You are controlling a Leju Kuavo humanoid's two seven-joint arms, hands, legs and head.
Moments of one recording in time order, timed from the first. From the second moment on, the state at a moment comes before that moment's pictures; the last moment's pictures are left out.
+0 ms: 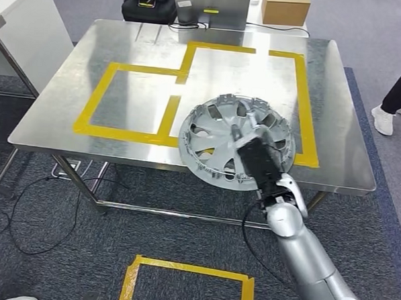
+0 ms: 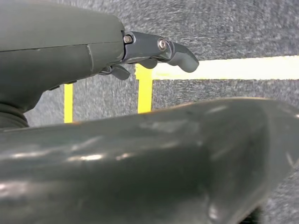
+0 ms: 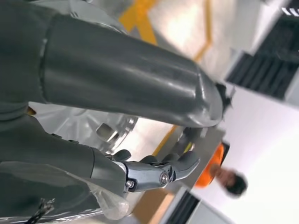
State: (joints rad) left arm -0.09 -0.14 0.75 -0.21 -0.75 0.17 -0.35; right arm -0.42 0.00 0.49 -1.36 0.31 -0.29 -0.17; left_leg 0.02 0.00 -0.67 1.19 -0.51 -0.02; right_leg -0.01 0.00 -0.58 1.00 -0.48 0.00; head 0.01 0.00
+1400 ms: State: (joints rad) left arm -0.06 -0.13 0.89 -0.21 -0.69 0.16 -0.40; right arm 0.18 -0.09 0.00 -2.00 0.19 -0.32 -0.49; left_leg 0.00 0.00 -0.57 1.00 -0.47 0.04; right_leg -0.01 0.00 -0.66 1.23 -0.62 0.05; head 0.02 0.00
